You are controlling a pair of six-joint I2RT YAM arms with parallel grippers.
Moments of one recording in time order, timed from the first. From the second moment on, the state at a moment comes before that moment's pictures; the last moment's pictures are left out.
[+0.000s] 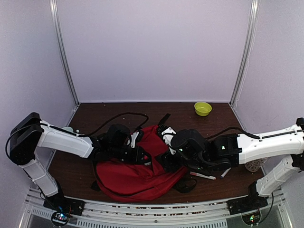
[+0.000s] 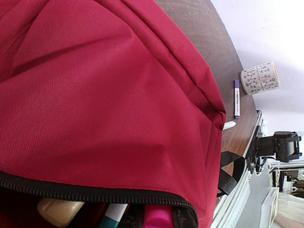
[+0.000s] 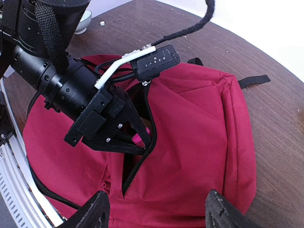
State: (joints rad) left arm -0.92 1.65 0.80 0.19 0.29 -0.73; right arm 1.30 1.43 1.05 -0.32 0.47 0.37
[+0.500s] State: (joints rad) left arm -0.91 1.64 0.83 0.04 0.18 -0.64; right arm 1.30 1.42 1.05 -0.32 0.47 0.37
